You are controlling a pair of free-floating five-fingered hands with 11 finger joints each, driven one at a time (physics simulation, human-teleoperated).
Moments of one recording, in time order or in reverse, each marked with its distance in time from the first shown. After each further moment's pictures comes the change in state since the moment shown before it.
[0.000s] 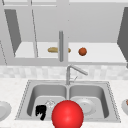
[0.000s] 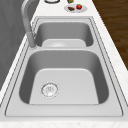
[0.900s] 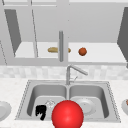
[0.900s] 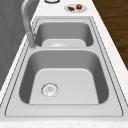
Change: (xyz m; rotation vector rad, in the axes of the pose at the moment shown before) left hand 0.000 0.000 0.000 0.000 0.000 0.000; right hand 0.000 -0.021 0.002 0.250 -0.005 -0.010
